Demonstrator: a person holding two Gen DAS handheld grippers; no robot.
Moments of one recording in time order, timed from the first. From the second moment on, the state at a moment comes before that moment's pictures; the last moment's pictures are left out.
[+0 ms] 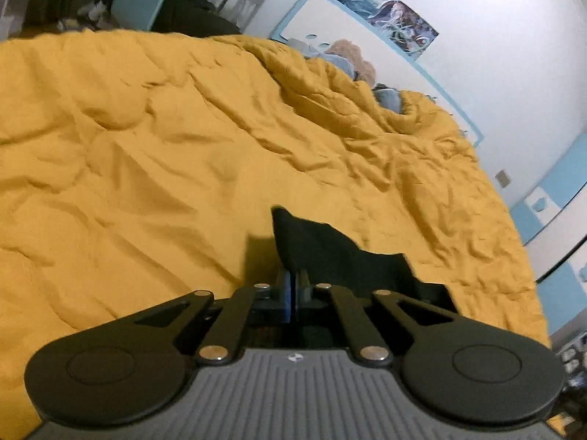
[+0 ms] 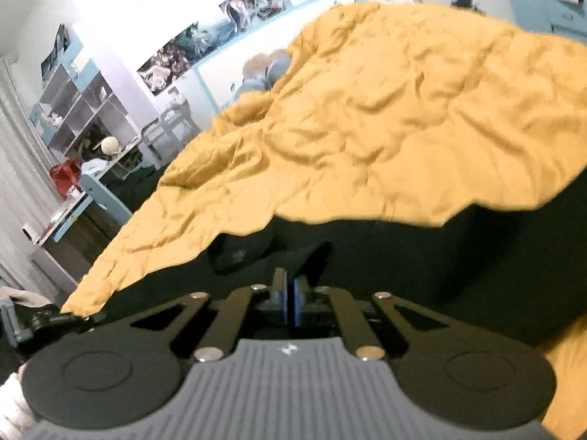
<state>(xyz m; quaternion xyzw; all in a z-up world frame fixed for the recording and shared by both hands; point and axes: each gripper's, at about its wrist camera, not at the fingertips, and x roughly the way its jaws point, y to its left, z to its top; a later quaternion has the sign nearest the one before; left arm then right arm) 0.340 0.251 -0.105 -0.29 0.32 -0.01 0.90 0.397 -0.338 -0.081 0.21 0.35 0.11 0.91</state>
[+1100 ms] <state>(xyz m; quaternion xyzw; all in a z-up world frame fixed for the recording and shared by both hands) 0.263 0.189 -0.109 0.01 0.43 0.00 0.90 0.380 -0.314 -0.147 0.14 0.46 0.07 0.87</state>
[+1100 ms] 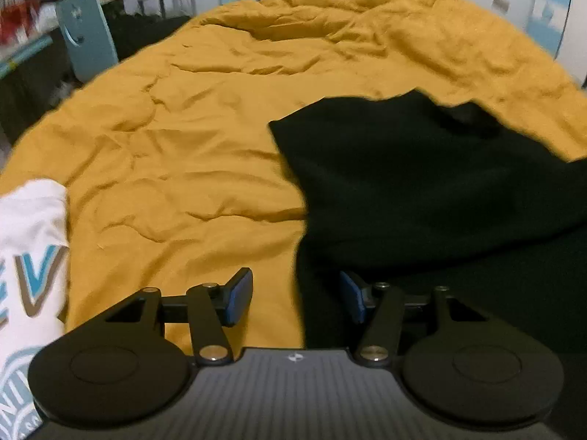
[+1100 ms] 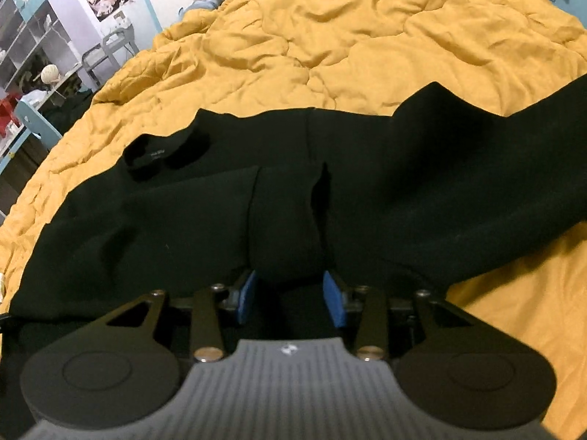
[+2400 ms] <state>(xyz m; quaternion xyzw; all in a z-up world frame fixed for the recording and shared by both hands) 0.262 0.144 -0.024 -0.10 0.32 0.04 0.94 0.316 -0.513 -0.023 0.14 0.31 -0.10 0.93</state>
